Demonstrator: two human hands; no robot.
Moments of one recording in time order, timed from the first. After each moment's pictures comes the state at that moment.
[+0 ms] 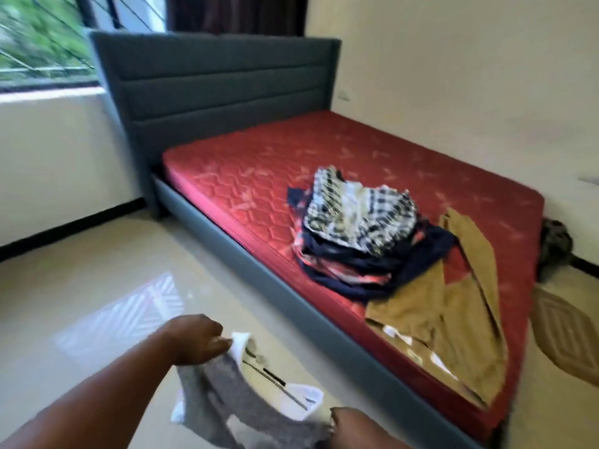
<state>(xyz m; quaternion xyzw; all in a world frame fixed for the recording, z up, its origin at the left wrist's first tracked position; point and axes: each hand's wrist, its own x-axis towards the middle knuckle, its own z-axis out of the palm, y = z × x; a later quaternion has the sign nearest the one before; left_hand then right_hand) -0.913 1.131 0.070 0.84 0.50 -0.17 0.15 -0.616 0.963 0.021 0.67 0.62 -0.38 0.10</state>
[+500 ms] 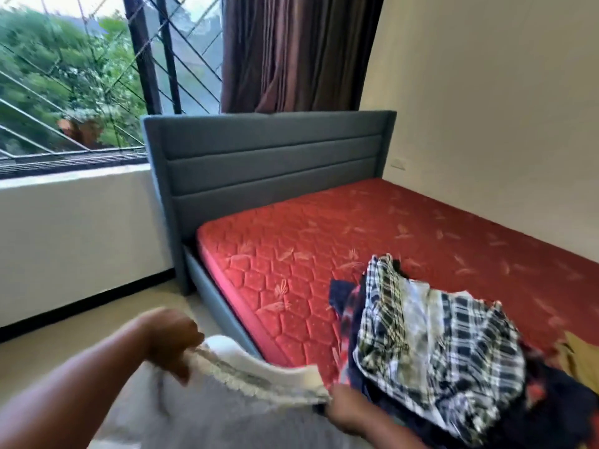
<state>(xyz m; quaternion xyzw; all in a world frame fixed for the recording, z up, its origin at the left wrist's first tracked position) -0.966 1.504 0.170 0.82 0.51 -0.27 0.01 -0.635 1.445 0.056 0.66 0.67 -0.34 0.05</state>
